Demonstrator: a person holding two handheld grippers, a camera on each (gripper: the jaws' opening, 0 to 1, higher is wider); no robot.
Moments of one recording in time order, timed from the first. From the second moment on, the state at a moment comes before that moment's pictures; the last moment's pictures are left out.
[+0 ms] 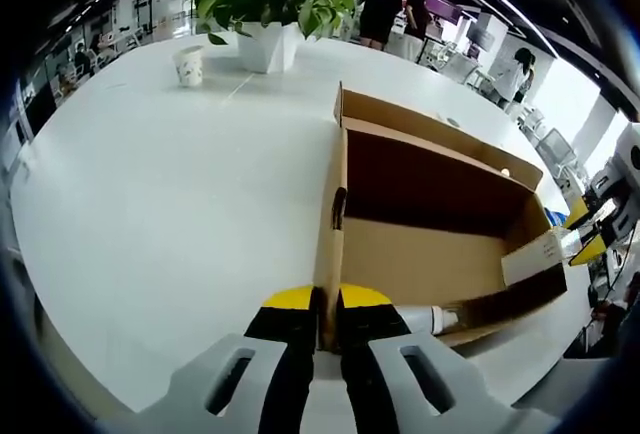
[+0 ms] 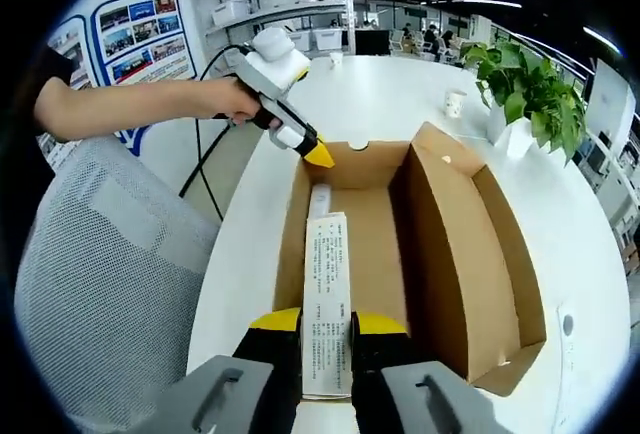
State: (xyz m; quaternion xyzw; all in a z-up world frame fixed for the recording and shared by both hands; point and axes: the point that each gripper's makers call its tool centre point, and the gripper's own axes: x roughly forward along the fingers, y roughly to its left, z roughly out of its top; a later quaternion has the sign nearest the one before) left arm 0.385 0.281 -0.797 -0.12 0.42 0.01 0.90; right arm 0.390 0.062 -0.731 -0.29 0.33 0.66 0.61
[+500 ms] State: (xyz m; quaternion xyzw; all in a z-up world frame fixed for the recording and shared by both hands) left arm 0.386 0.283 -0.798 -0.12 0.42 0.02 0.90; right arm 0.394 0.054 -0.692 -0.29 0.30 0.67 0.62
